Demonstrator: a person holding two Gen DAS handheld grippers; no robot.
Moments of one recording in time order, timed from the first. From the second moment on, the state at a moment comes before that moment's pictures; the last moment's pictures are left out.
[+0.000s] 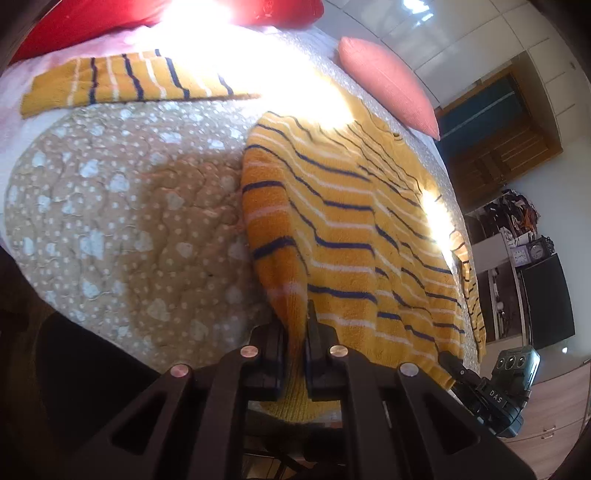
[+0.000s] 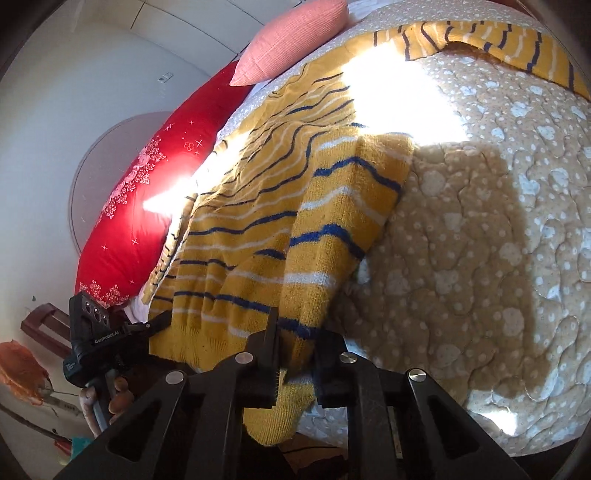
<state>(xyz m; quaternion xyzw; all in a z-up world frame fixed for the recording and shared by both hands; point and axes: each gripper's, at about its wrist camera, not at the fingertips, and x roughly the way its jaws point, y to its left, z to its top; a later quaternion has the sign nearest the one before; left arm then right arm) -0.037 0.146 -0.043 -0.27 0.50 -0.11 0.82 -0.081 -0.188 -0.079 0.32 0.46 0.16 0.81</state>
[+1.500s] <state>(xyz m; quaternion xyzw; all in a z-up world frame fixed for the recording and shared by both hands) -0.034 0.123 -0.007 -0.22 0.47 -0.08 0.85 -0.012 -0.476 0.057 0.24 0.31 -0.24 0.89</state>
